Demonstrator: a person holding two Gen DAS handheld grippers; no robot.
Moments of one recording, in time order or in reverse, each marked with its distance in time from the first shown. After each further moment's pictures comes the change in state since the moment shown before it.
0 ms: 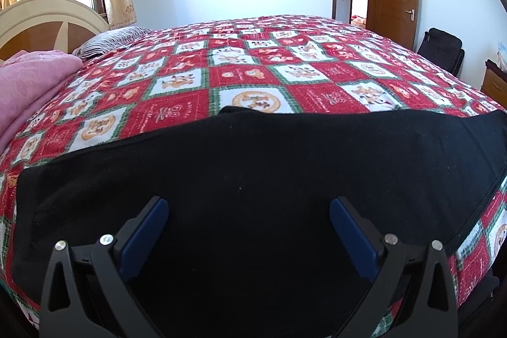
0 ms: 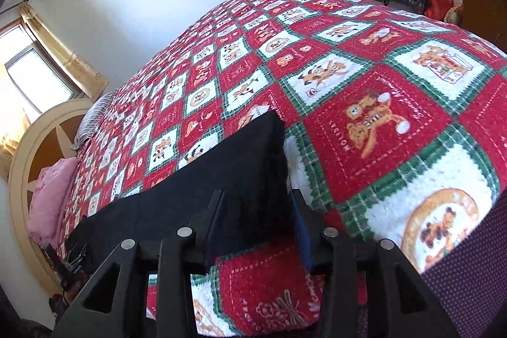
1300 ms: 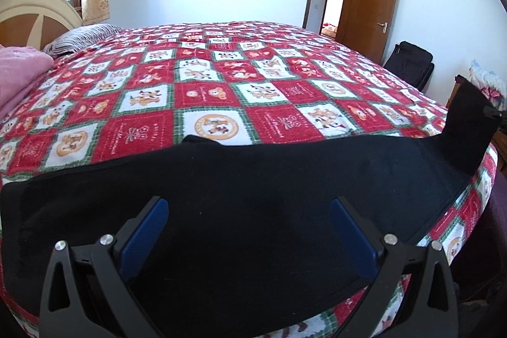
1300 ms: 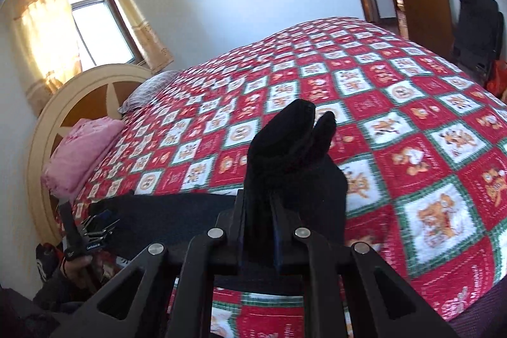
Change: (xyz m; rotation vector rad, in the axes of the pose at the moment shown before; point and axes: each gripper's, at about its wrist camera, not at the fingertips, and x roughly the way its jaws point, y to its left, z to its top) left arm -0.020 0.001 0.023 -0.028 -0.002 -0.204; right arm 0.001 0.184 -0.034 -0.340 -0.056 0.193
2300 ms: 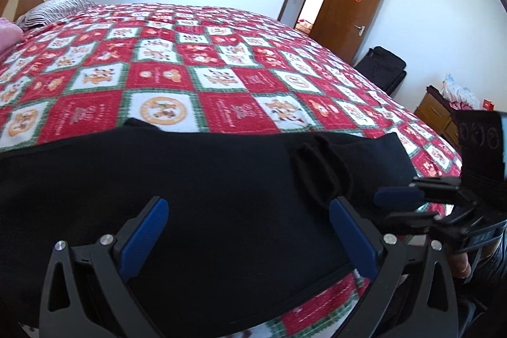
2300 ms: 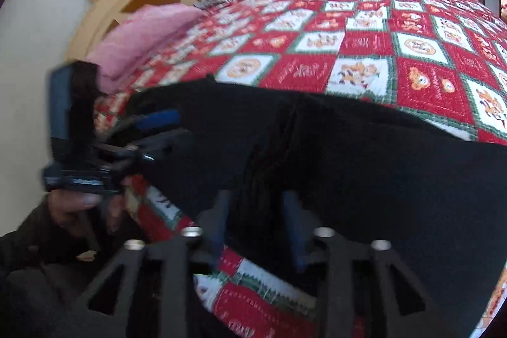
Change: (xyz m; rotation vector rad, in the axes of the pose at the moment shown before) left arm 0.016 -0.022 0.002 -0.059 0.068 -0.204; right arm 0.149 0.144 -0.077 -0.279 0.316 0.272
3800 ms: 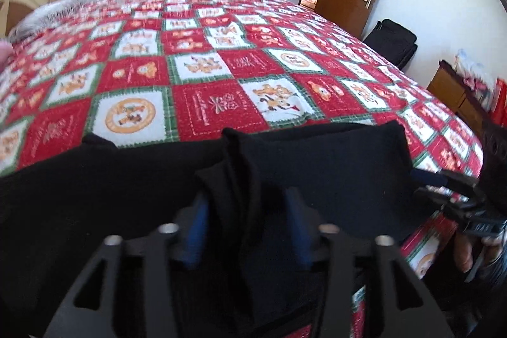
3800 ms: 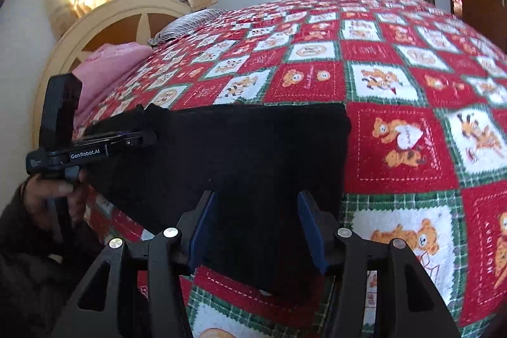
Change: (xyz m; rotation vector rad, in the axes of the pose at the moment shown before) left arm 0.027 -0.036 0.014 0.080 0.080 0.116; right arm -0.044 -0.075 -0.037 0.094 -0.121 -0.196
